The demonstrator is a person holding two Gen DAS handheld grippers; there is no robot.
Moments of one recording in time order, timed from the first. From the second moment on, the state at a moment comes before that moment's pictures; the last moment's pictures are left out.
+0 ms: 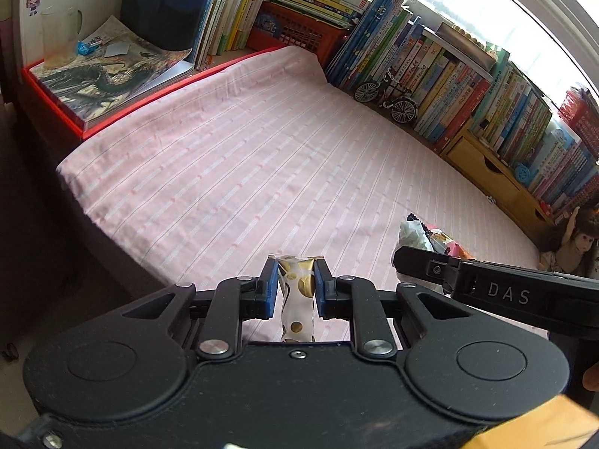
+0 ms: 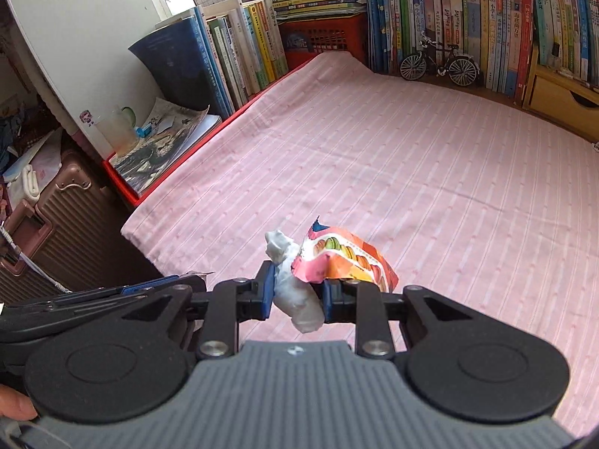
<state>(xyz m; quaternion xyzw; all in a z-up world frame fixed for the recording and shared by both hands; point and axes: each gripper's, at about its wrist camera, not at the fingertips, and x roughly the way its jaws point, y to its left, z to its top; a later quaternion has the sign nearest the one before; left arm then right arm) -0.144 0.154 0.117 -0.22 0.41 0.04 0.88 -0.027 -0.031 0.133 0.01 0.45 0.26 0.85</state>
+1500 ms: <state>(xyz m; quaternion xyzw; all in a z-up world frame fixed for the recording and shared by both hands) -0.206 0.167 -0.099 -0.14 0.62 -0.05 0.77 -0.164 0.000 -0.044 0.07 0.59 0.15 0.79</state>
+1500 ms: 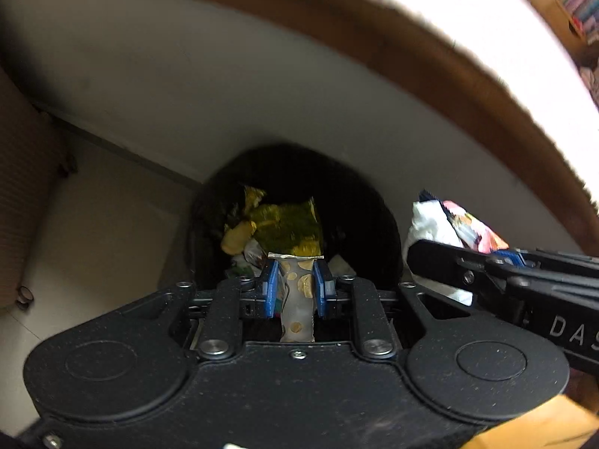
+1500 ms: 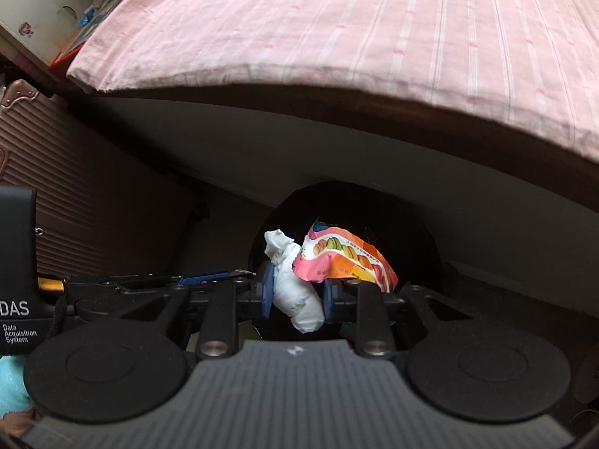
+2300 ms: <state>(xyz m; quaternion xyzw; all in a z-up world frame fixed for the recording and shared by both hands) -0.201 0.166 -0.230 -0.12 0.69 -0.04 0.71 -0.132 -0.002 -0.176 0.09 0.65 0.08 0.75</state>
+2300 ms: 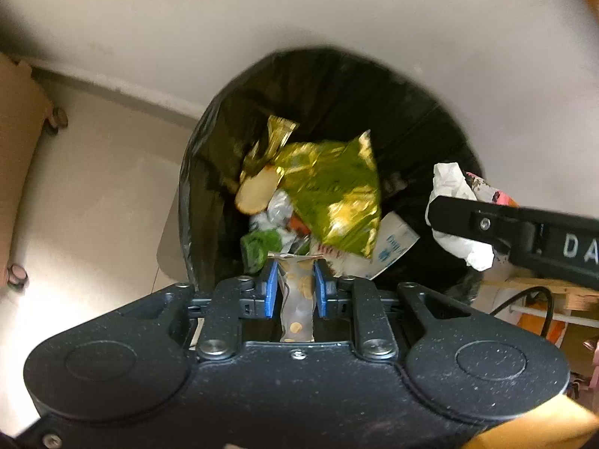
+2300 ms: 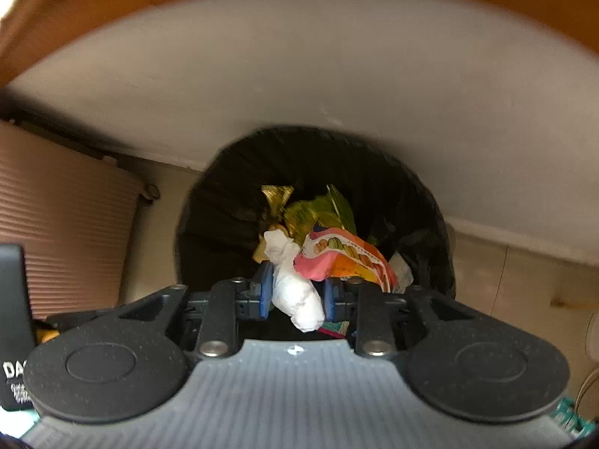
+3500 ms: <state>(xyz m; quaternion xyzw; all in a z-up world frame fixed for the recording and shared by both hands) -0.215 0.168 -0.209 -0.11 0.67 -0.02 0.73 -0.139 0.003 -0.163 0.10 0.64 0.09 0.76</state>
